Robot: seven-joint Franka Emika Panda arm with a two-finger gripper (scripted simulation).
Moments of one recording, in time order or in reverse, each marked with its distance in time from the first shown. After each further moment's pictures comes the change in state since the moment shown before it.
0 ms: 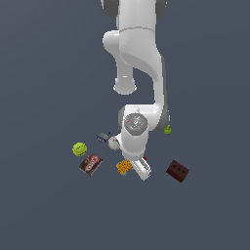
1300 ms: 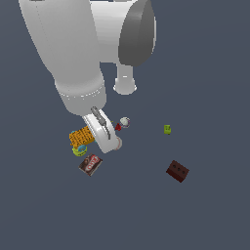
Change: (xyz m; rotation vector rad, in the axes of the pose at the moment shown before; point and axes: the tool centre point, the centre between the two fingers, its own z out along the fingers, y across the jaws) arm 0.105 0.050 -0.265 0.002 0.001 0.002
